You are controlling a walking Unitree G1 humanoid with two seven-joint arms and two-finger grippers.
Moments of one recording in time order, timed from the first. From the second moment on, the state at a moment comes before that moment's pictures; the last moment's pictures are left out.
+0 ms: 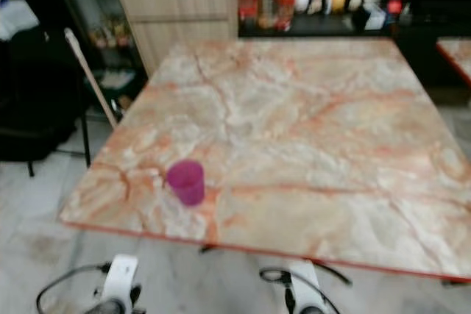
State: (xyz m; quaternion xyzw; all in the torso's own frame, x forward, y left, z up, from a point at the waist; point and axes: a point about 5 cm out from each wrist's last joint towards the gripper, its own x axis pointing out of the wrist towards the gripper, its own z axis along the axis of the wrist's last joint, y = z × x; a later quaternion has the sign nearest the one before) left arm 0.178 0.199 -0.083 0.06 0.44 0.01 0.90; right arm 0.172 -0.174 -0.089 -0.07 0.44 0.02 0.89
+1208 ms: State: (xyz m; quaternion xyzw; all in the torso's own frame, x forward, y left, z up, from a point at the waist) left arm 0.175 0.215 -0.079 -0.06 0.39 0.18 0.90; right arm 0.165 -0.196 -0.089 -0.10 0.46 0.01 0.88
